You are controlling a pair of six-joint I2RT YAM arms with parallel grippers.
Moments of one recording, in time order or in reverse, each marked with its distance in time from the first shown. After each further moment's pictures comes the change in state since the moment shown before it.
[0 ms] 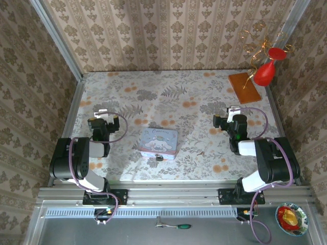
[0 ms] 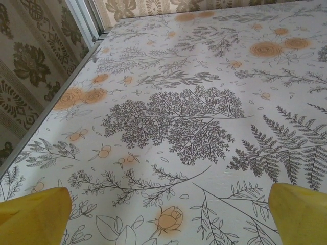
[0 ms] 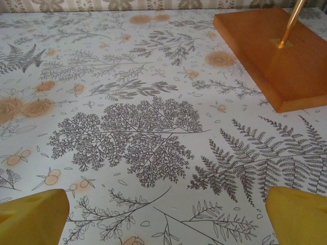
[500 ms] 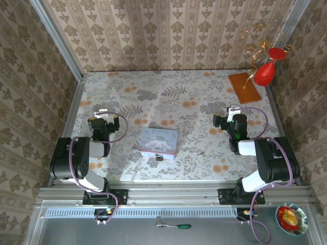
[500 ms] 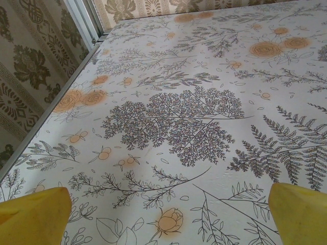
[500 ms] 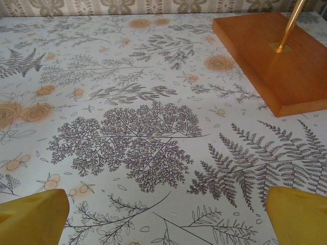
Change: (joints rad) left arm -0.001 0.006 0.001 0.006 0.000 0.010; right arm 0.000 0.005 0.006 0.005 0.003 0.000
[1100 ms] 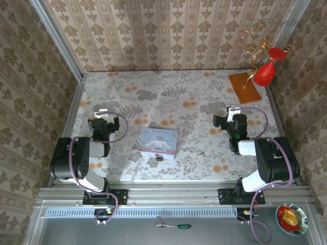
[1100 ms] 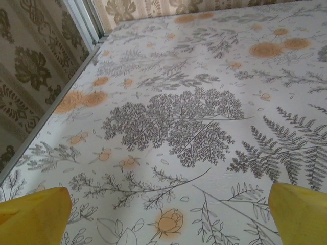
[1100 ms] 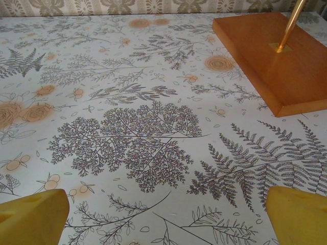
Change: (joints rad) left arm -0.011 0.000 -0.003 0.015 -0.005 0.008; right arm 0.000 0.000 0.000 0.000 0.000 0.000
